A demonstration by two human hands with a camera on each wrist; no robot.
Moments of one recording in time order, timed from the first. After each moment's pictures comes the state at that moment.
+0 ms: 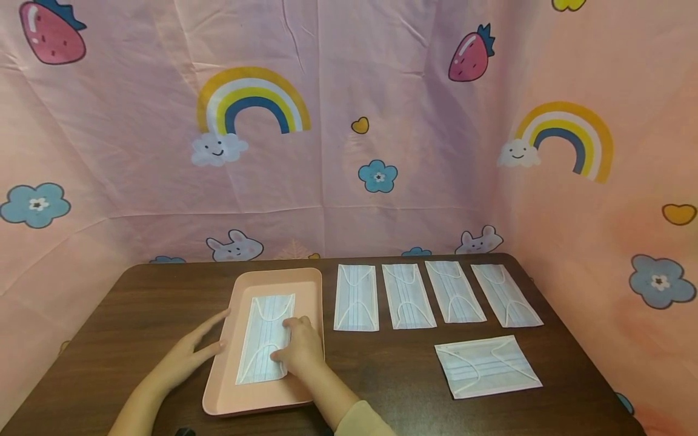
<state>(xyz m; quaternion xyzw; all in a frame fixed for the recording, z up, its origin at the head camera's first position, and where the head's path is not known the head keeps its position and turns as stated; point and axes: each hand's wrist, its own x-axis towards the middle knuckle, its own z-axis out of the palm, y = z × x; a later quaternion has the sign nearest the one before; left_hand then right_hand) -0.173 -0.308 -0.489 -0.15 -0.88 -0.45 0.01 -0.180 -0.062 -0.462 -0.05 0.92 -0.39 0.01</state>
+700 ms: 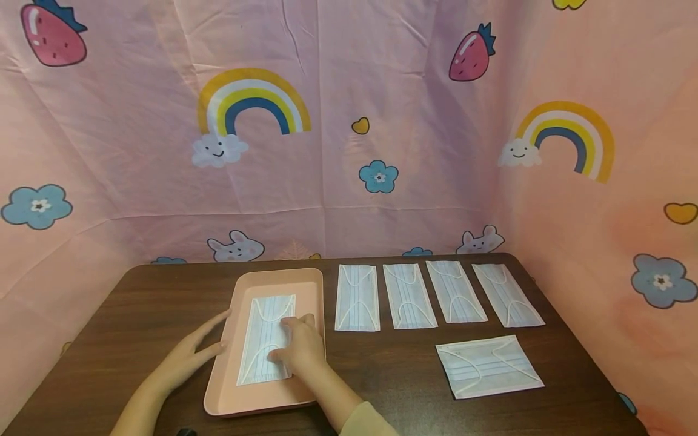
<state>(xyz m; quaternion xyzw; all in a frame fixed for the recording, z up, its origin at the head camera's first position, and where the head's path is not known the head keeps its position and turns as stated) -0.172 -0.309 -0.489 -0.14 -0.89 -0.44 0.02 -0.177 -0.062 -0.461 -0.05 0.92 -0.40 0.00</state>
